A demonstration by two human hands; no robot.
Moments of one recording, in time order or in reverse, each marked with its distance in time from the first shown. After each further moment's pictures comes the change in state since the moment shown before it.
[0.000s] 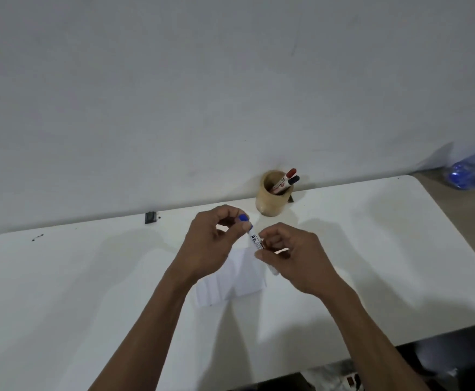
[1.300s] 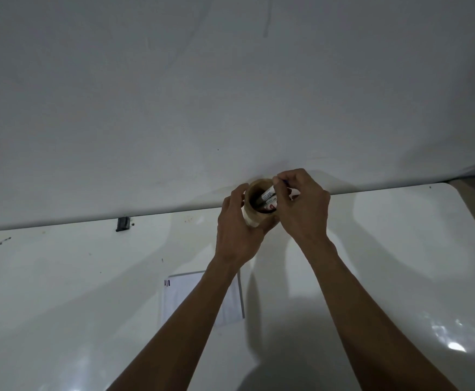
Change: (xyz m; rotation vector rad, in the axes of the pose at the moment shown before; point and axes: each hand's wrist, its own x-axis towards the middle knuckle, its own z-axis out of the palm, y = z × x) left_hand 0.122 -0.043 0.119 0.148 0.283 -0.015; right_hand 0.155 0.050 -0.040 -0.088 0.477 -0.066
